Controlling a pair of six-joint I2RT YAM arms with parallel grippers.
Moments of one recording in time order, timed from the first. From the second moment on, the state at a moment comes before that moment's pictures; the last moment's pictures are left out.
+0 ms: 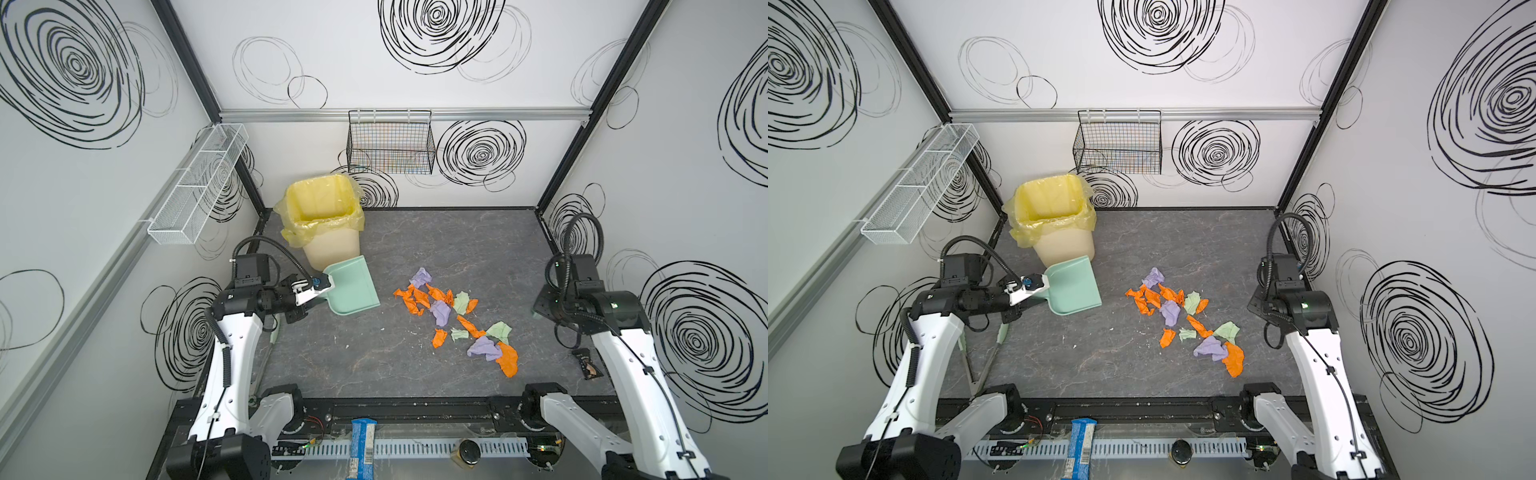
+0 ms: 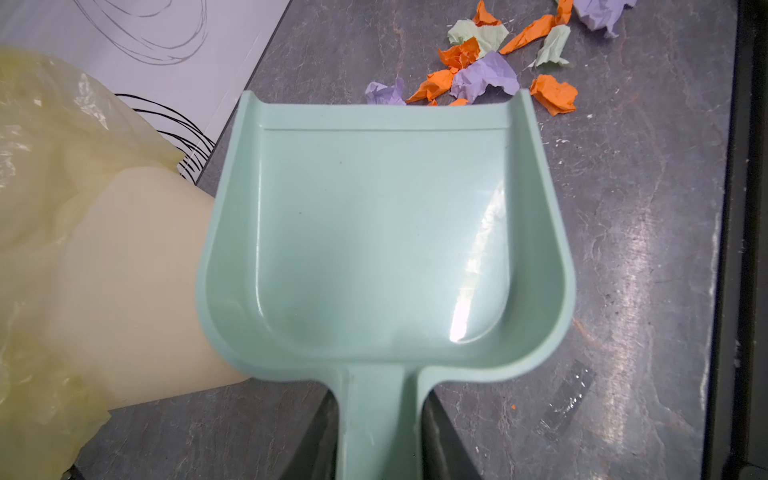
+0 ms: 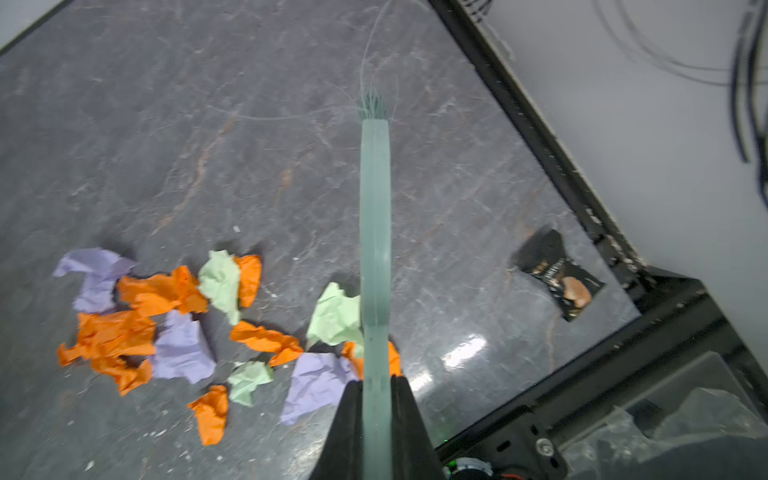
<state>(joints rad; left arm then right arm) 0.22 1.02 0.98 -1.03 0.74 1.33 -0.01 0.87 1.12 -1.32 0.23 0.54</state>
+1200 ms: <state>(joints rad) 0.25 1.11 0.98 -1.03 0.79 1.39 0.50 1.06 0.94 -1.25 -0.04 0.94</state>
